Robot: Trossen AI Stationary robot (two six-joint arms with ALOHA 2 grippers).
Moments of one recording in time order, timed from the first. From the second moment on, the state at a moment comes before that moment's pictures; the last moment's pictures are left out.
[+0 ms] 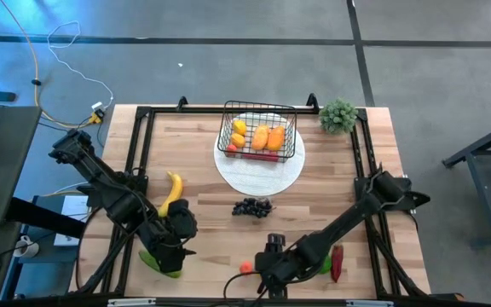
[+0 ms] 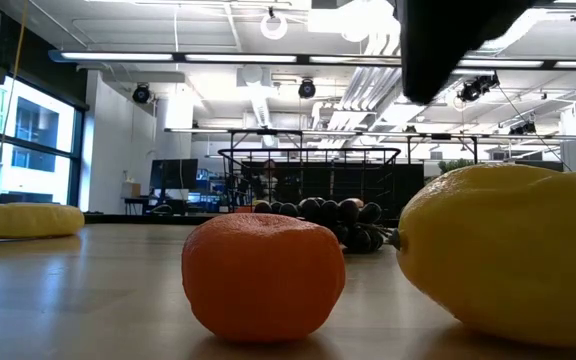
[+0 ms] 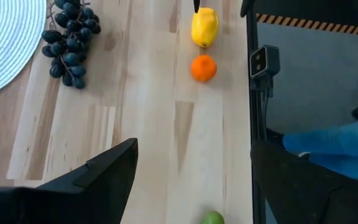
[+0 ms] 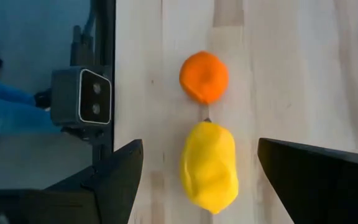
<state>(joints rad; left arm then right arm) -0.61 1.42 1.33 -0.93 -0.27 -0.74 0.65 2.03 1.62 -0.67 0.17 0.64</state>
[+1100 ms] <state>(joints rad) -0.53 1.42 1.33 -0.93 -0.31 -0.60 0.55 2.14 1.62 -0.77 -0.02 0.61</state>
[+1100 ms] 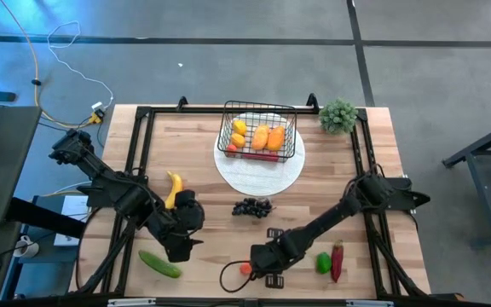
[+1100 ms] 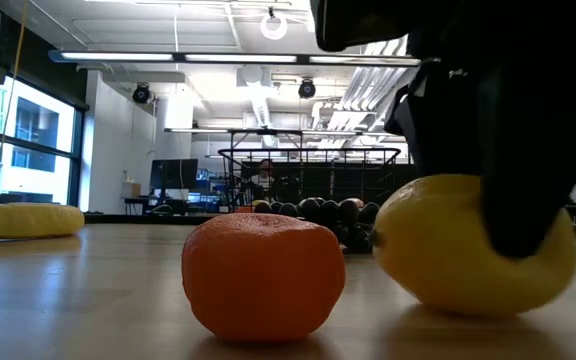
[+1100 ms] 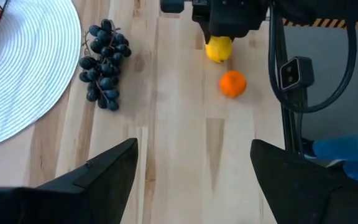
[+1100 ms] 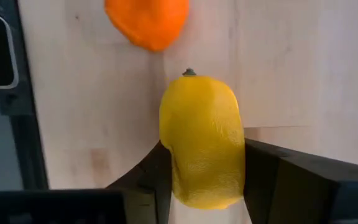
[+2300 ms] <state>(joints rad) -0.35 1.40 1.33 -0.97 -0.48 -0.53 -0.04 1.82 1.62 -0.80 0.20 0.14</state>
